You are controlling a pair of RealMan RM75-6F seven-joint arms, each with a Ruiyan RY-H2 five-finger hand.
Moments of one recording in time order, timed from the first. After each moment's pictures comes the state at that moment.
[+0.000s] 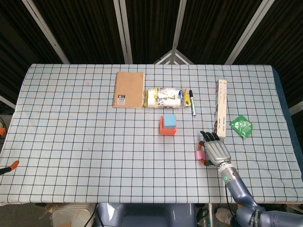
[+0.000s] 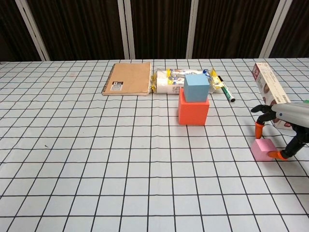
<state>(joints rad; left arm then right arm) -0.06 -1.11 -0.11 -1.67 1.30 1.49 0.15 0.57 -1.39 0.04 -1.65 -0.97 1.01 -0.41</state>
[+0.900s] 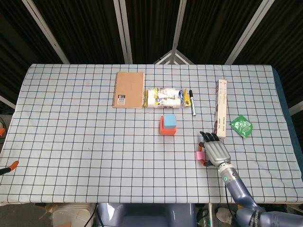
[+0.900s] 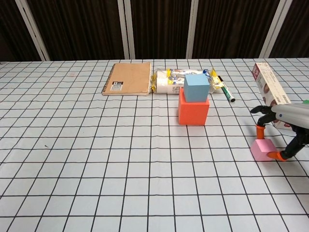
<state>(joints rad) -0.05 -1.11 -0.11 -1.67 1.31 1.49 0.15 0.56 -1.39 0.05 -1.66 -0.98 1.01 -0.41</state>
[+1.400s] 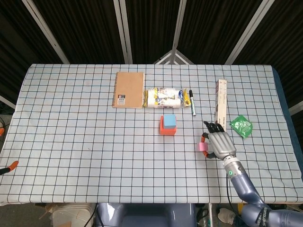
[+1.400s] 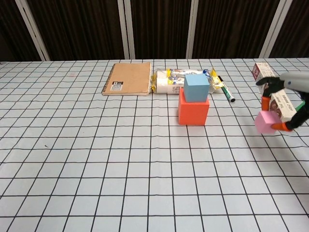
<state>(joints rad) -0.05 -1.10 -0.11 -1.67 1.32 1.49 0.11 0.60 -1.24 0.14 -1.82 -0.90 1.04 -0.46</state>
